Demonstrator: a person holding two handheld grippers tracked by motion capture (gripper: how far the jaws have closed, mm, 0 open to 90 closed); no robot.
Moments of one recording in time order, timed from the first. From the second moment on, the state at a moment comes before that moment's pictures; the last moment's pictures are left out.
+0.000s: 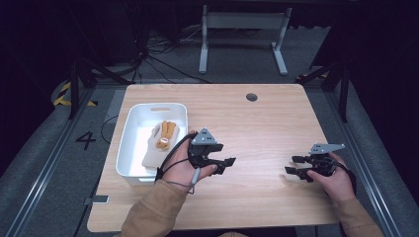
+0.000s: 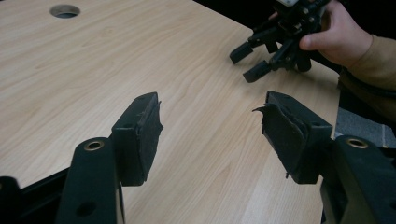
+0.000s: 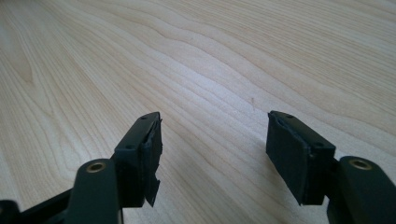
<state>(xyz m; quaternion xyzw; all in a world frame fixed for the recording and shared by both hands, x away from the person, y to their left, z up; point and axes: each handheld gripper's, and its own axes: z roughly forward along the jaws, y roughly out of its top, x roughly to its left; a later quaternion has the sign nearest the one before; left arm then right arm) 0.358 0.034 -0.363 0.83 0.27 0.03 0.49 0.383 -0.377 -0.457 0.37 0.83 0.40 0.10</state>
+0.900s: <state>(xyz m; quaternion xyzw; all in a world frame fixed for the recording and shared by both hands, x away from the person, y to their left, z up) 0.365 0.005 -0.462 0.88 0.20 0.01 0.43 0.382 -0.368 -0.461 0.35 0.84 0.40 0.10</state>
